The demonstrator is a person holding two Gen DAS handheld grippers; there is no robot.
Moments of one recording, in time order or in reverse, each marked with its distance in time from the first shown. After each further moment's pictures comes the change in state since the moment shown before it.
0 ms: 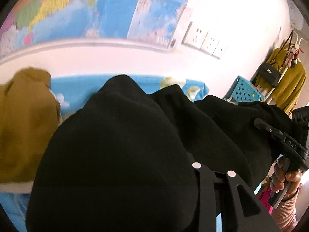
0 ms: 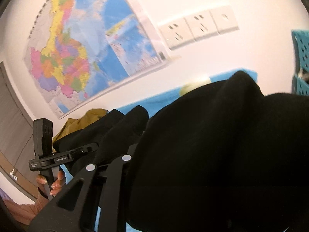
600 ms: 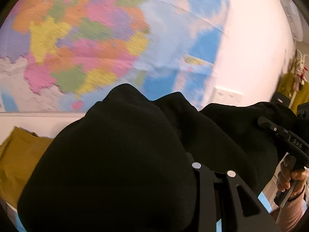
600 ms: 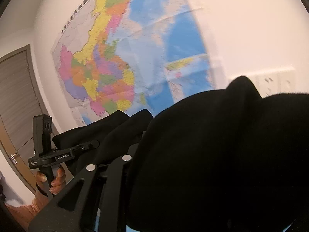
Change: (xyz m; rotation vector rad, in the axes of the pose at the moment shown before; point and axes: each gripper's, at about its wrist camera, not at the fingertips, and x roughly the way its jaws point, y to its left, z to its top) left arm -0.118 0.060 0.079 0.007 -0.266 0.176; right arm 0.047 0.134 0.106 -0.213 -0.121 0.162
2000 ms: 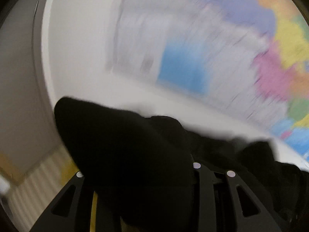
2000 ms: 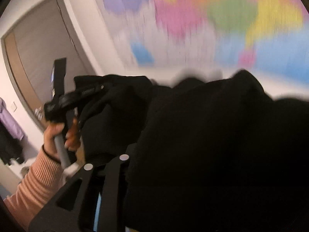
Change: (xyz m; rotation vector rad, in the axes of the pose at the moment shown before) left arm -0.029 0.383 -0.053 -0.453 -0.013 0.652; right arm 0.313 0.195 -0.121 -0.107 0.492 0.411
